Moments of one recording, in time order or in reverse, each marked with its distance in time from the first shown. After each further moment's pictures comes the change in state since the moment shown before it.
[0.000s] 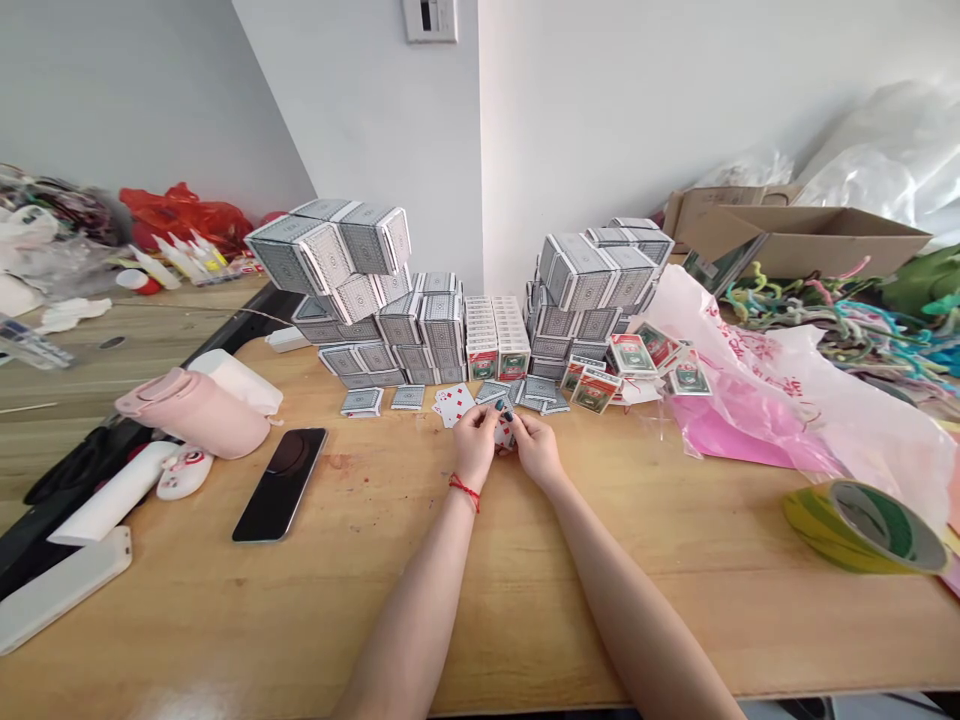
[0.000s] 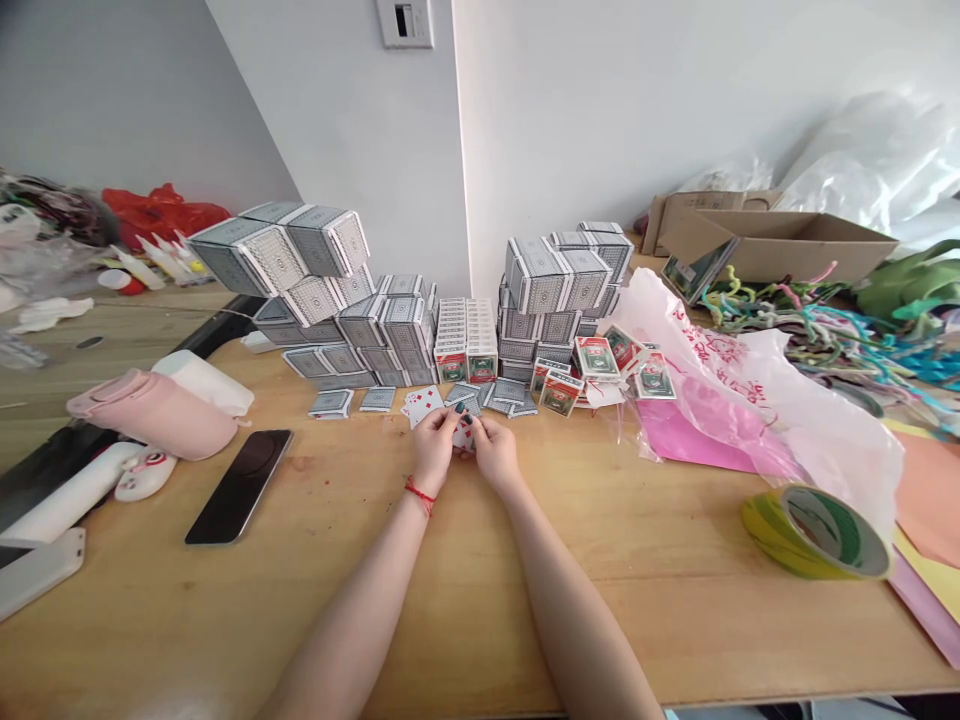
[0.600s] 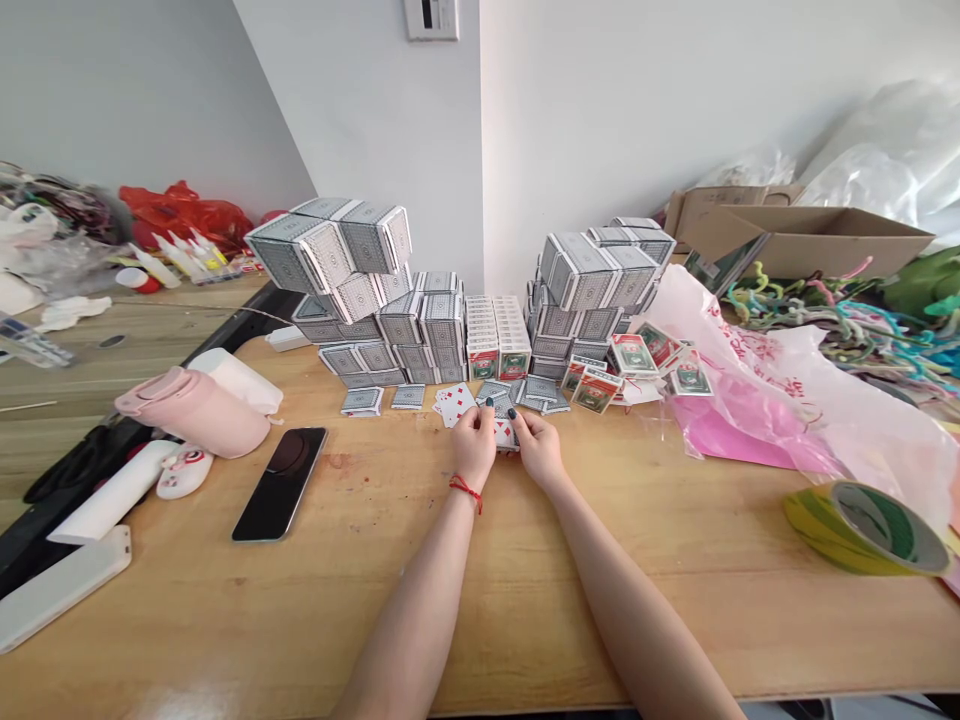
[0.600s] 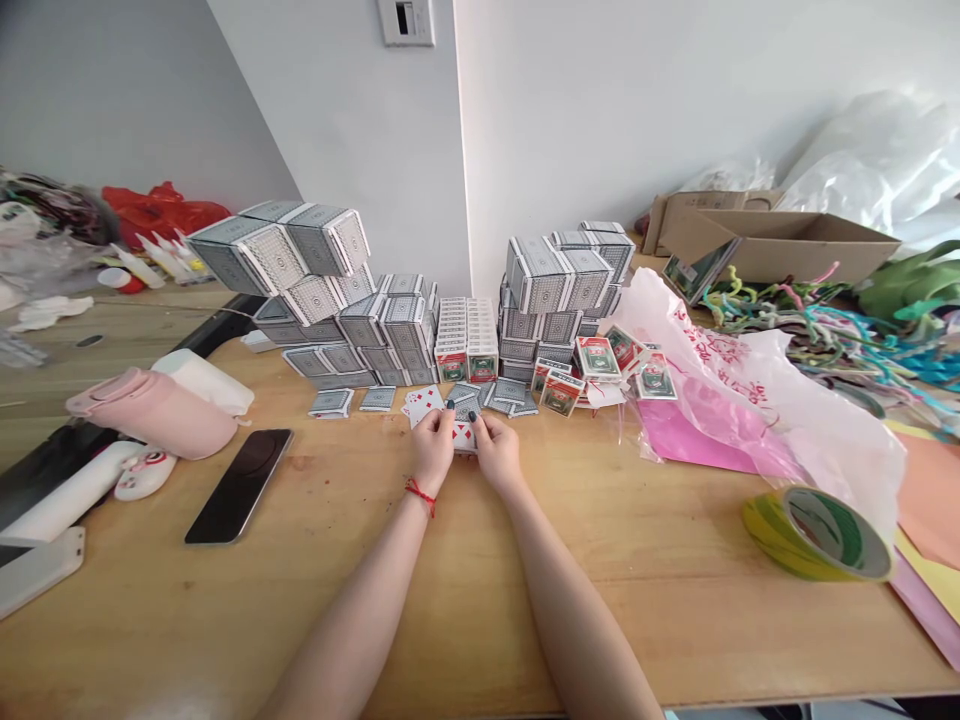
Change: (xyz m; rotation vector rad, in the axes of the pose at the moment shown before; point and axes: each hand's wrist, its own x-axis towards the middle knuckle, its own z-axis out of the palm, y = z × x) left_hand 0.000 -0.002 -0.002 0.223 0.132 0.101; right_hand 0.002 0.005 -0.003 -0.148 0.074 -0.075
